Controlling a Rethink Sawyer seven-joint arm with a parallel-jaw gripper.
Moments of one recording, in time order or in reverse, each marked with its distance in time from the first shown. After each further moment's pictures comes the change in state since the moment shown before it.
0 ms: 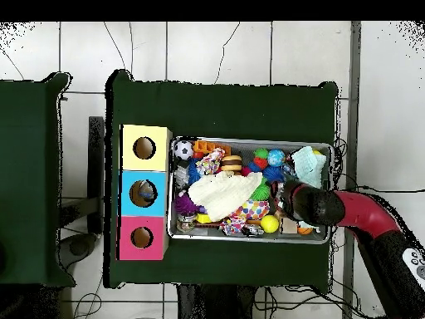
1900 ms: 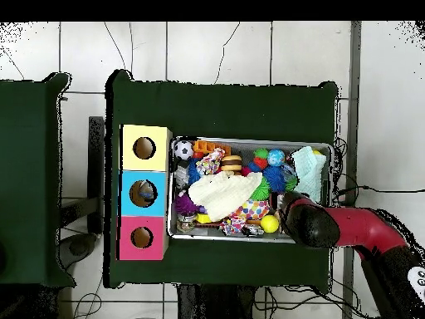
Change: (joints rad) arm 0.091 -0.227 -0.119 0.175 -0.001 -0.173 0.000
